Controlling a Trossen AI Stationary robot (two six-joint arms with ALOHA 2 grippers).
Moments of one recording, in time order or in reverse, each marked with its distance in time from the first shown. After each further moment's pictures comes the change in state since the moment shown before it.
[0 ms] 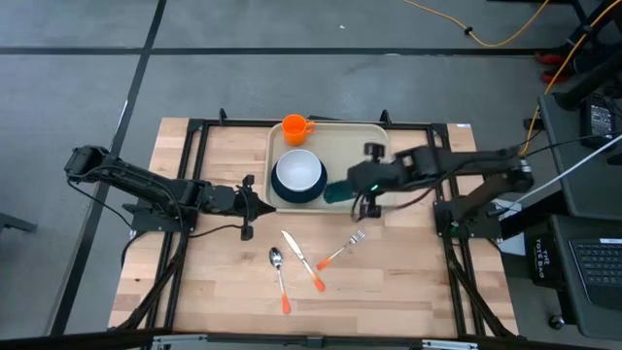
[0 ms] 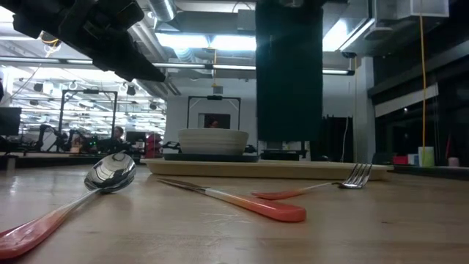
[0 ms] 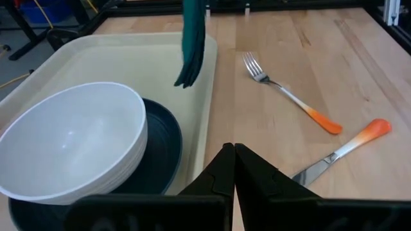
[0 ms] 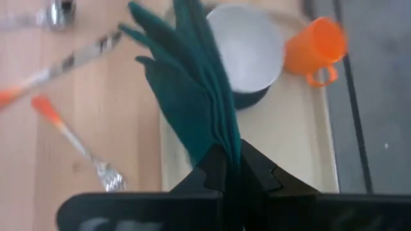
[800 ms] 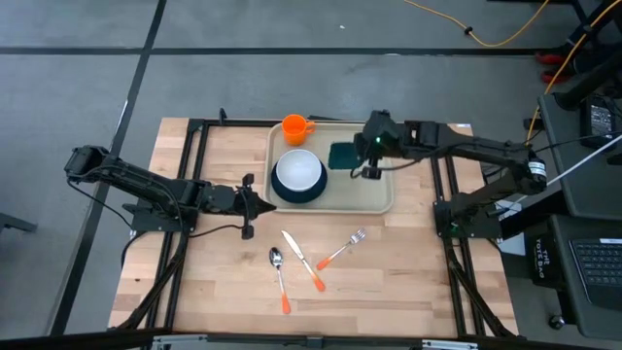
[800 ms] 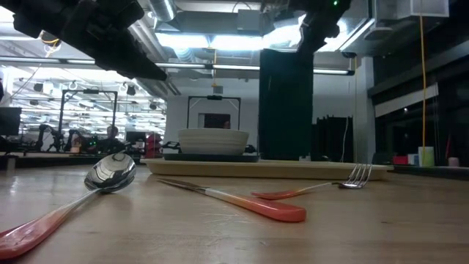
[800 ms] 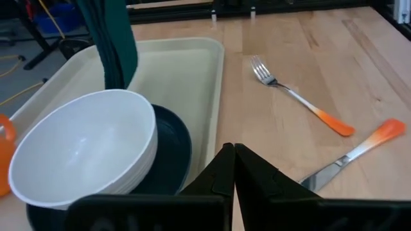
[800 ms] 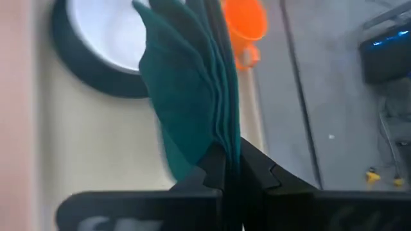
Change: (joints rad) left arm 0.001 0.000 0.000 0.014 -0.029 0.037; right arm -0.366 -0.131 -0.292 0.320 -0.033 -0.371
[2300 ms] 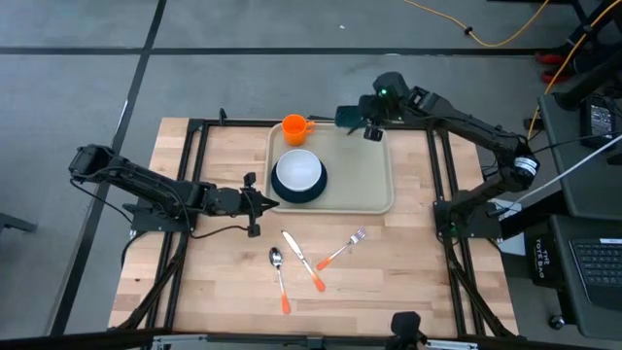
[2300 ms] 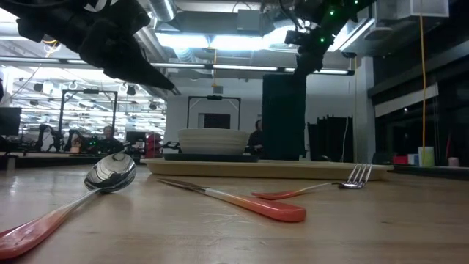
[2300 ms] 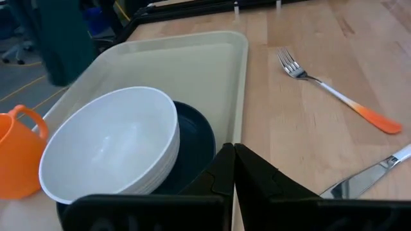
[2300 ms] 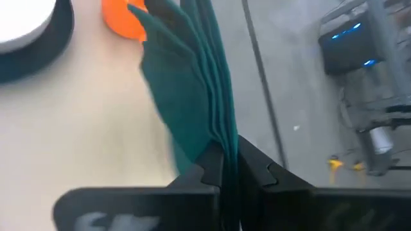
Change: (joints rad) left arm 0.000 0.085 0.000 0.064 -0.098 0.042; right arm -0.386 0.092 -0.001 0.225 -0.166 -0.292
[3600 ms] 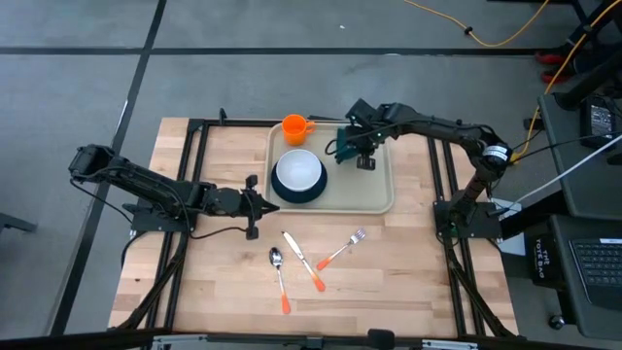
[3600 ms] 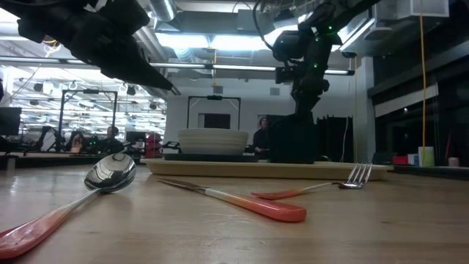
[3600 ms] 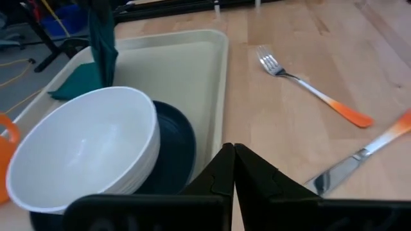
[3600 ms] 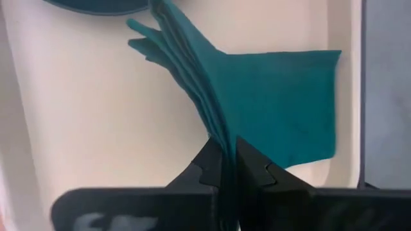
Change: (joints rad) left arm 0.000 0.000 0.000 -0.006 0.074 -0.002; right arm 0.086 0.221 0.001 -0.266 -0.182 0.172
